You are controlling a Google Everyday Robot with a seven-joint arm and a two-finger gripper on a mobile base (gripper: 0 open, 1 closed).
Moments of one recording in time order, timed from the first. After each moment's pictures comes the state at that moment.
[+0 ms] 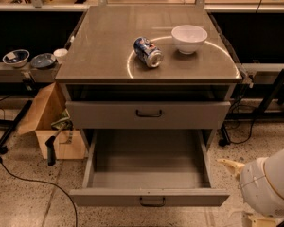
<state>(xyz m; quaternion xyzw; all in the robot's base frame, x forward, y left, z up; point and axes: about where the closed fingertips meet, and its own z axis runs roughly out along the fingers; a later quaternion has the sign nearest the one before) 0.293 -0.194 0.745 -0.69 0.70 0.11 0.14</state>
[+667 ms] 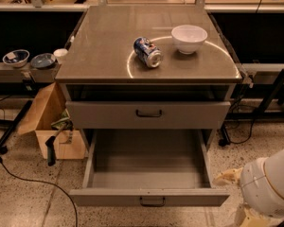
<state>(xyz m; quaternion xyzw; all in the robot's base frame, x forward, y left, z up) 0.293 -0.194 0.745 -0.69 0.70 0.11 0.14</state>
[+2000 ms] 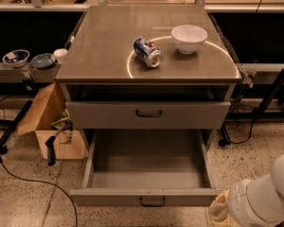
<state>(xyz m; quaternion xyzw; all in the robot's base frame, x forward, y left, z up) 0.298 -0.199 0.651 -0.62 0.76 0.11 0.15</state>
